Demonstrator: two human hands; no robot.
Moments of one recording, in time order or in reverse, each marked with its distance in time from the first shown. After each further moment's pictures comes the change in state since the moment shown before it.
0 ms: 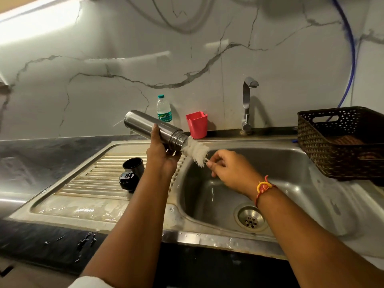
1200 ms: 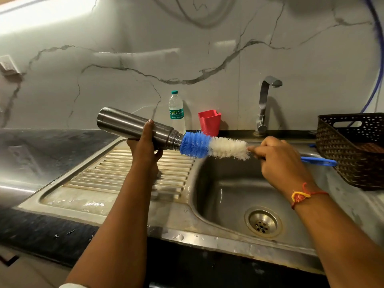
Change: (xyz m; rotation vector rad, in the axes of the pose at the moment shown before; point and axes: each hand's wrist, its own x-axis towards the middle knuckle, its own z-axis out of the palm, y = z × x) left_hand 0.006 0.053 -0.043 0.306 0.113 0.323; right_hand 0.002 0.021 -0.032 -0.655 0.313 -0.190
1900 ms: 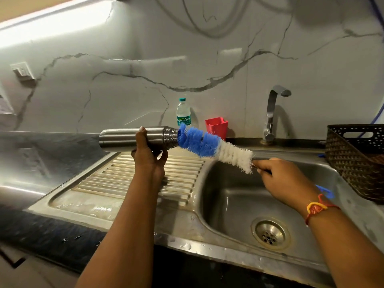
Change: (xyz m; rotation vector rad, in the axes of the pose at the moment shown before) left_hand 0.000 0.010 -0.006 -0.340 0.048 -0.073; right_hand 0.000 -0.004 0.003 0.211 -0.225 0.095
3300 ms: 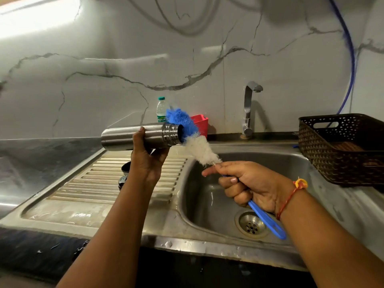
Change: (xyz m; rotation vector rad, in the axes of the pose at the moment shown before) left_hand -0.027 -0.028 0.016 0.005 -0.309 -0.093; right_hand -0.017 -0.027 -0.010 1.372 -0.658 0.413
